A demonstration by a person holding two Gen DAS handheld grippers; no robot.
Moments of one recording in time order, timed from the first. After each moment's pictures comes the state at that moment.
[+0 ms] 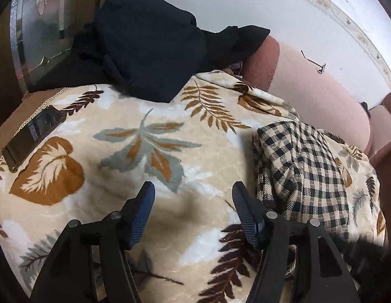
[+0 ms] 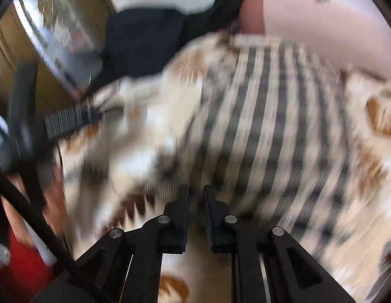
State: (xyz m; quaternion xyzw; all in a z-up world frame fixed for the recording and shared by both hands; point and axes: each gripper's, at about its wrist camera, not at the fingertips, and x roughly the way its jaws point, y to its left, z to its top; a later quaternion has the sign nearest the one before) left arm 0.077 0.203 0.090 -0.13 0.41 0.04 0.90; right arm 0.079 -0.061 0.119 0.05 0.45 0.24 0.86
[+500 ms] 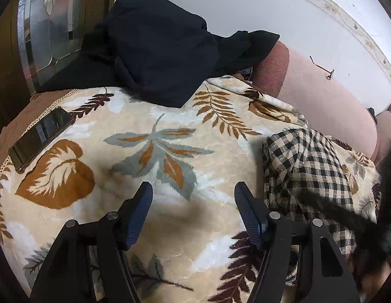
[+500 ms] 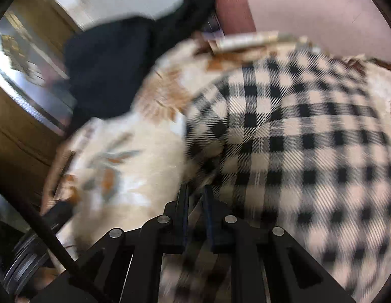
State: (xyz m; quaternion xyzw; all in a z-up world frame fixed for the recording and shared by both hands) left arm 0.080 0.212 0.089 -0.13 0.40 0.06 0.90; right arm 0.141 -0.063 0.101 0.14 0.48 0.24 0.83
